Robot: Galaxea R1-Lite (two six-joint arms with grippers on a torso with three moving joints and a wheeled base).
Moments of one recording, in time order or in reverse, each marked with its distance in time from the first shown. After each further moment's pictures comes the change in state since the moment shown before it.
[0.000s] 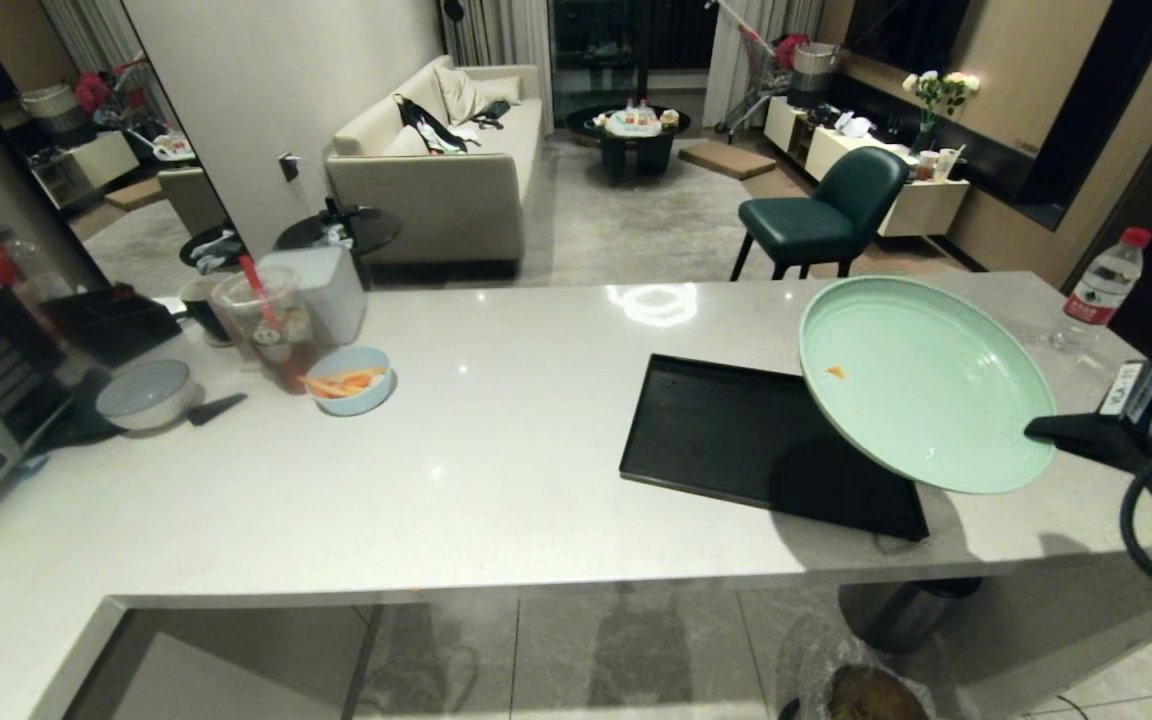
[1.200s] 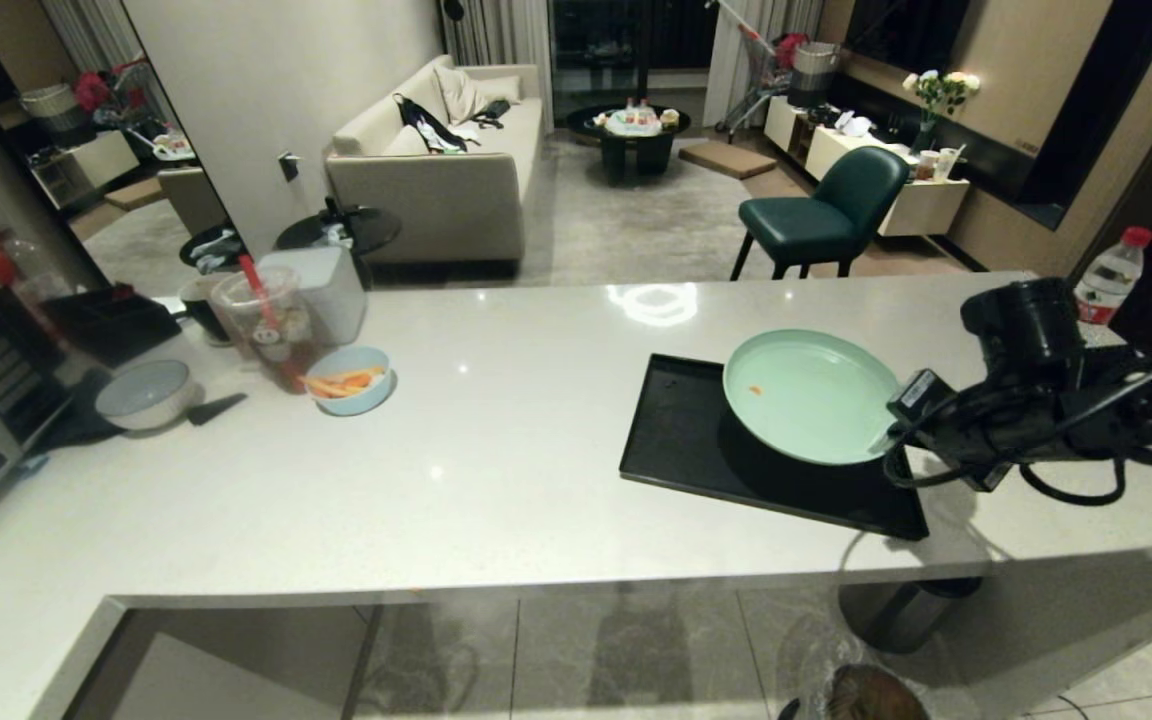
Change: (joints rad) left arm 0.000 0.000 0.000 0.000 0.000 0.000; right arm 0.181 0.506 -0.242 -0.093 -0.301 0.180
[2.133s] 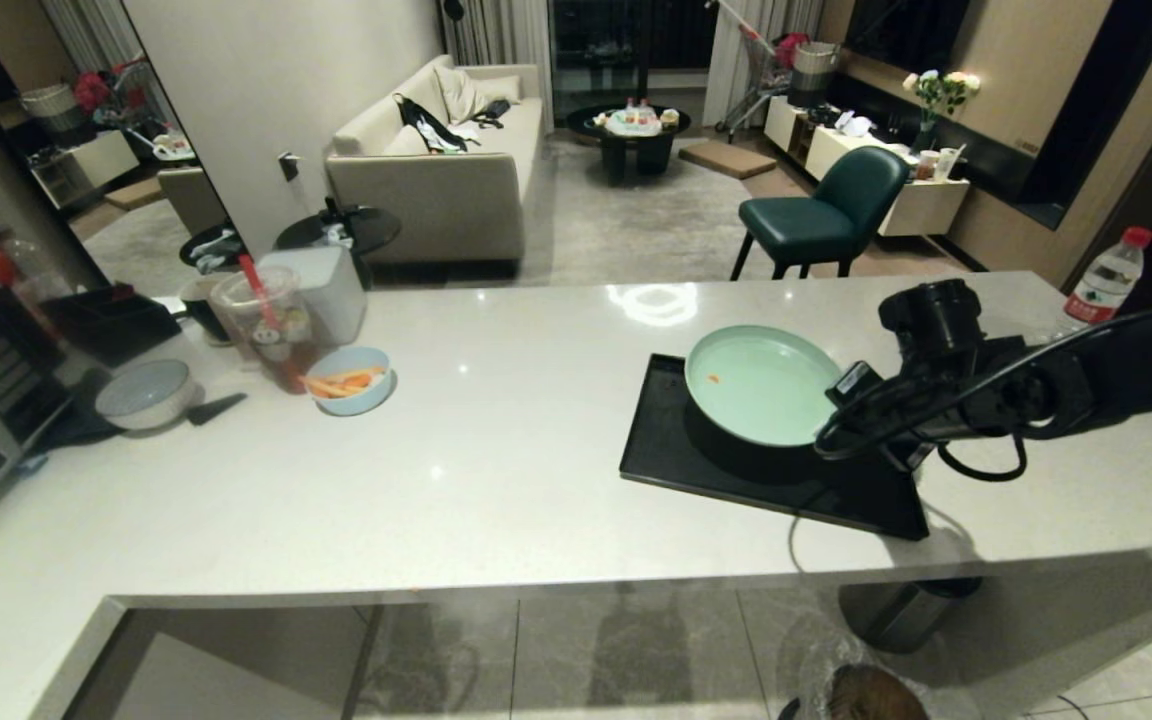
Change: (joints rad) left arm 0.000 0.000 0.000 0.000 0.000 0.000; right arm 0.061 0.173 -0.178 0.003 -0.005 0.061
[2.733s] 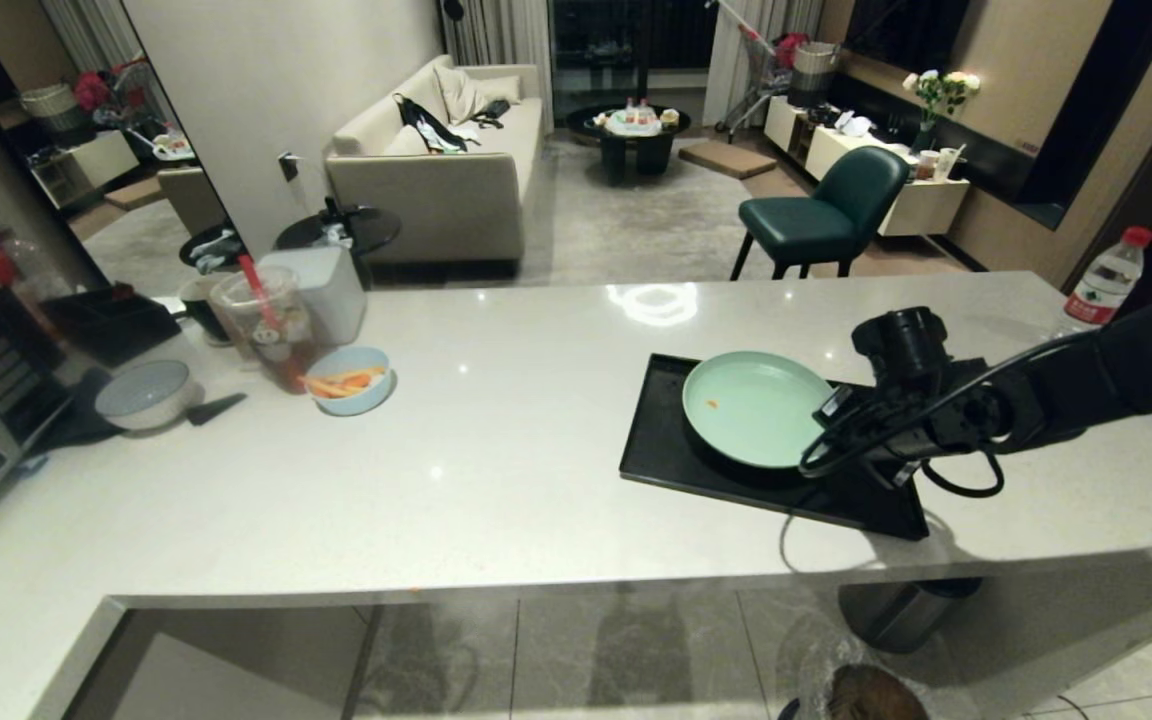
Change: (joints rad) left arm 0.000 0.000 0.000 0.000 0.000 0.000; right arm 0.011 0.081 -0.005 -0.009 -0.050 0.001
